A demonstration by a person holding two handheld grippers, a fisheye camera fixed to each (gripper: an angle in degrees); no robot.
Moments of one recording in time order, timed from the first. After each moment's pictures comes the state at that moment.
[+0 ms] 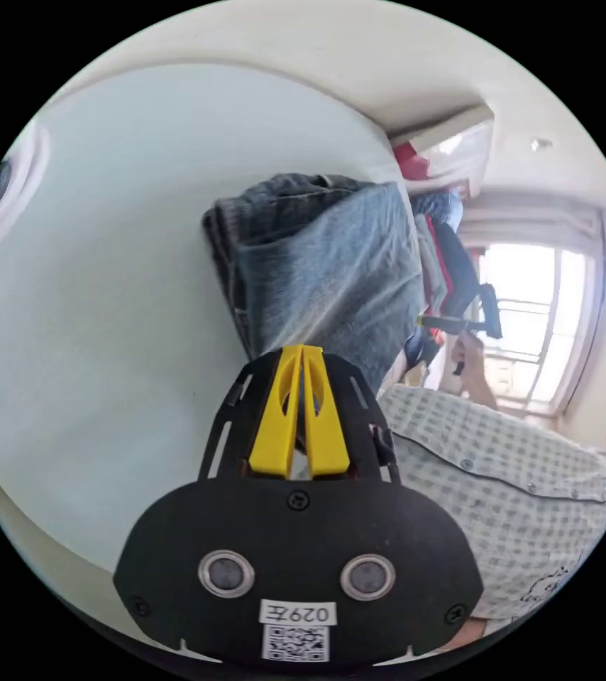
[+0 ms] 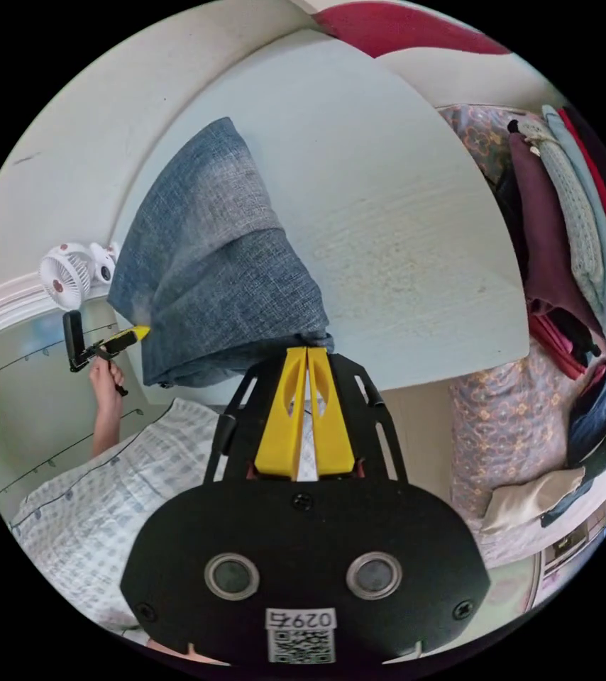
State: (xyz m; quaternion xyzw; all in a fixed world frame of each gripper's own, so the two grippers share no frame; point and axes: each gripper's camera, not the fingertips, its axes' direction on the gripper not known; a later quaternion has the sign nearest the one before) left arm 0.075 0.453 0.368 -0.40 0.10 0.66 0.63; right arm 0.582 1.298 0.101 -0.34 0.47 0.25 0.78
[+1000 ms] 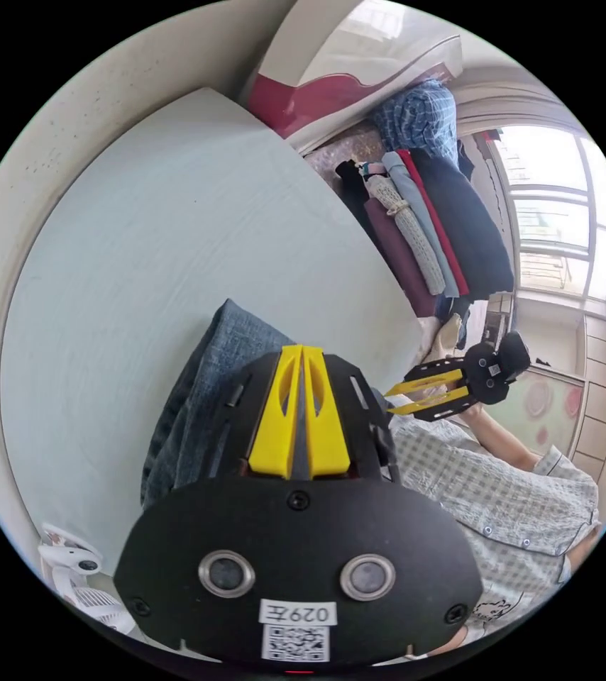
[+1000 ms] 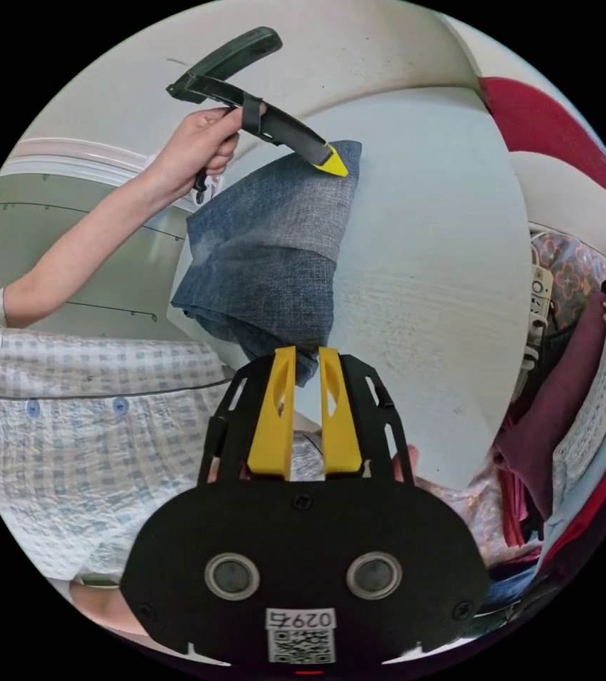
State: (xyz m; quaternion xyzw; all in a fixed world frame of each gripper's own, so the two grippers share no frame) left arm 0.307 0.952 0.388 -0.38 -0.05 0.82 0.42; right arm 0.585 1.340 -0.028 -0.43 0.32 0.02 0.84
